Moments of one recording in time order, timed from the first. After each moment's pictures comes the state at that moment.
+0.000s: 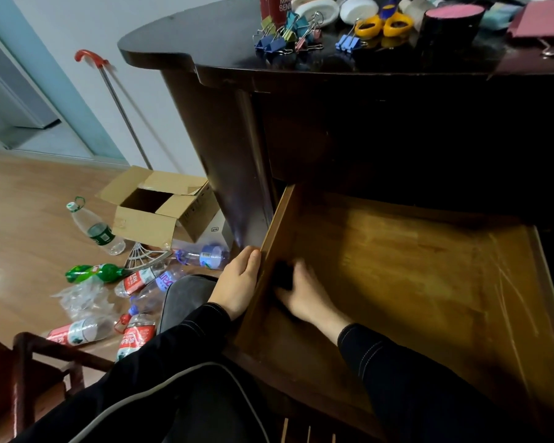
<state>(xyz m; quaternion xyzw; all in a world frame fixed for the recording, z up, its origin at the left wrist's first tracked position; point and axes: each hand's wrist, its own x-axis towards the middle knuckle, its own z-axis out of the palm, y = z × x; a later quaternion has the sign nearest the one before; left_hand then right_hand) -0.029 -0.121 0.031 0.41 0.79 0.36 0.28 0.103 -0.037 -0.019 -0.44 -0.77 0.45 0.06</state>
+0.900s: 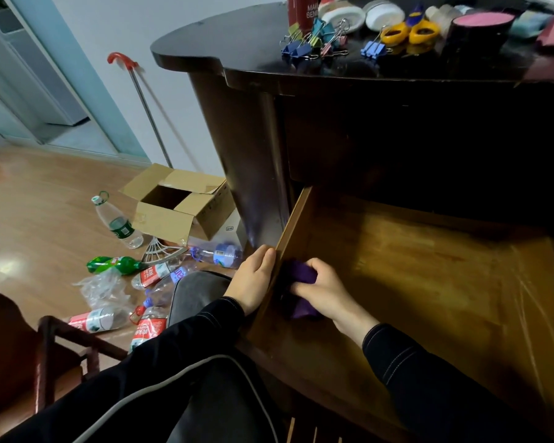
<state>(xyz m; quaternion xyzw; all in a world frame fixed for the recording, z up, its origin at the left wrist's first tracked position) -0.026 -0.121 0.033 0.39 0.80 0.36 0.27 0.120 -0.041 0.012 -0.37 -0.62 0.67 0.16</state>
